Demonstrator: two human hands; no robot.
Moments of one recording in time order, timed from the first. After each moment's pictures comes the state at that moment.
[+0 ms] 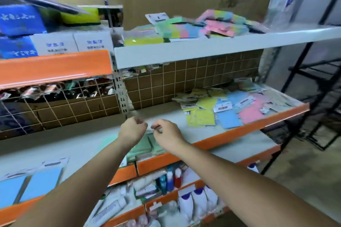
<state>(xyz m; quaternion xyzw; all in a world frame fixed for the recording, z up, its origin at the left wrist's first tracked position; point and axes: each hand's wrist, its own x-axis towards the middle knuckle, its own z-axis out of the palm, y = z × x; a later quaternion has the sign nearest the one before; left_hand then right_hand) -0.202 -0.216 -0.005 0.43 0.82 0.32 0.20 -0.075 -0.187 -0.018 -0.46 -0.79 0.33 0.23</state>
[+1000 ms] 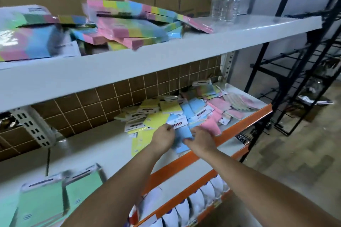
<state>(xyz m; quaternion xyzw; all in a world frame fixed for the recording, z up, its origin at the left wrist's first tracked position) 0.027 -0.008 -0.042 0.50 0.71 0.31 0.39 0.162 0.009 -0.065 -0.68 -0.66 0.28 0.16</state>
